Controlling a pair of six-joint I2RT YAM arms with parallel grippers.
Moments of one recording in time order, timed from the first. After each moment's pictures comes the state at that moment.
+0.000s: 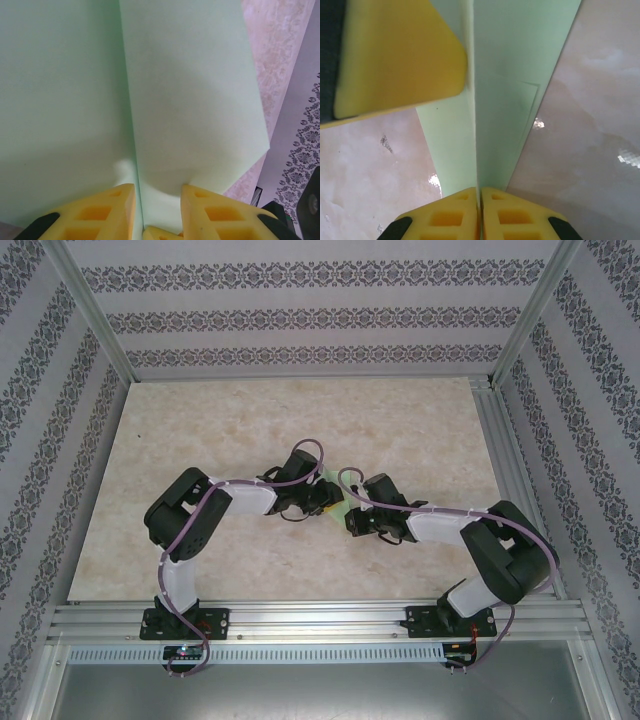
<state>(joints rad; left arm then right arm) -0.69 1.93 1.02 0.13 0.47 -1.14 0.59 1.52 0.56 0.01 -0.26 0.37</state>
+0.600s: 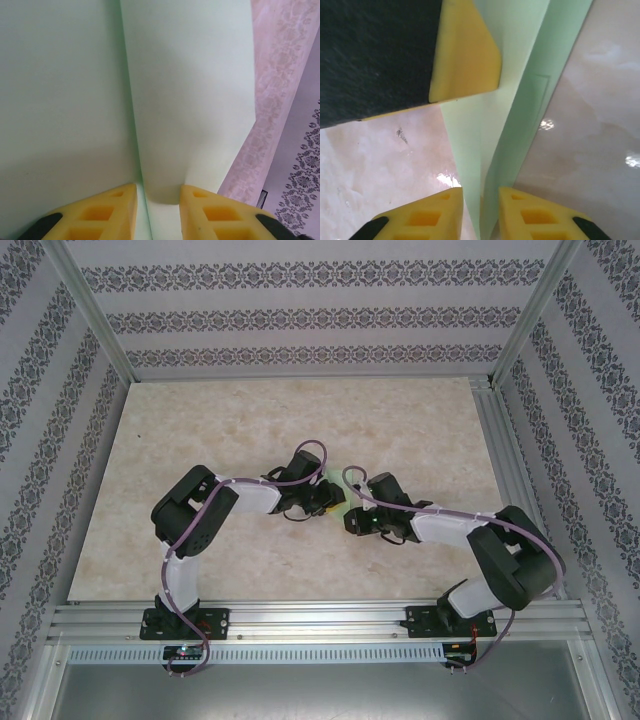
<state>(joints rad) -0.70 1.98 1.04 0.12 0.46 -1.14 0.56 1.46 0.55 -0.04 -0.30 0.37</state>
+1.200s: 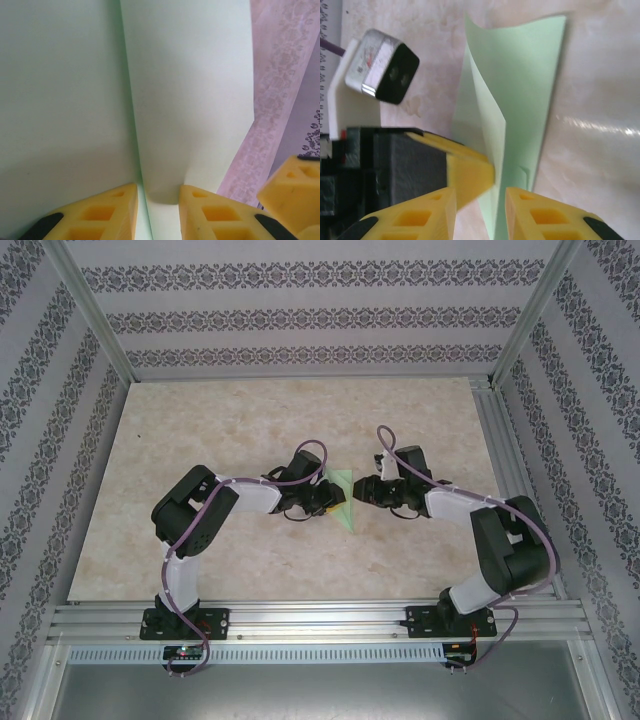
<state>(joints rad) -0.70 1.98 1.05 0.11 0.46 -1.14 0.31 1.57 0.69 0.02 -0.62 0.51</state>
